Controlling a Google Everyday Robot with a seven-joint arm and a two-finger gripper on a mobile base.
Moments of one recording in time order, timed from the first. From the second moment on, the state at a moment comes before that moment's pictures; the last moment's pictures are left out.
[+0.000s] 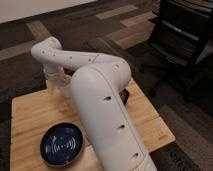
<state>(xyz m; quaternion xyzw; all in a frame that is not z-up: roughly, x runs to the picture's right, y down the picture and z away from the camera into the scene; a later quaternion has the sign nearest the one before) -0.271 0.004 0.845 -0.31 0.07 0.31 0.90</state>
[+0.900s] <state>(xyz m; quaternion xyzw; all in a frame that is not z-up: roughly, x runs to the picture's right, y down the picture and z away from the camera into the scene) -0.245 -0.062 0.763 -0.26 0.05 0.35 0.90</state>
